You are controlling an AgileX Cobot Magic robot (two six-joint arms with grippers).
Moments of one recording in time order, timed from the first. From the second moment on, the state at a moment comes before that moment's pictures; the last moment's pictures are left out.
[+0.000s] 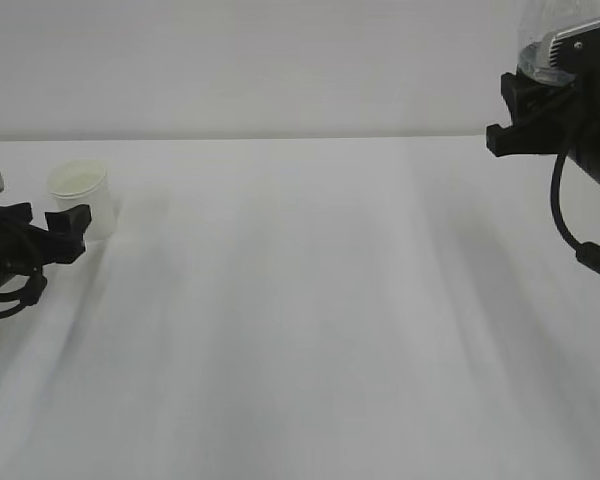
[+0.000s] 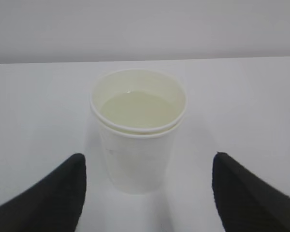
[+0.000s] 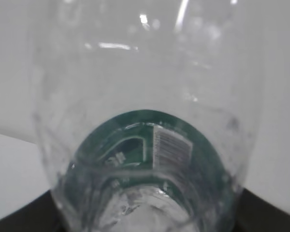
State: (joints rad) left arm -0.06 2.02 -0.62 0.07 -1.07 -0.10; right arm 0.20 1.62 -0.69 0.16 -0.79 -0.42
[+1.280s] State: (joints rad) left arm -0.06 1.80 -0.50 0.19 -1.11 -0.14; right arm 0.20 1.68 -0.69 0.26 -0.71 -0.30
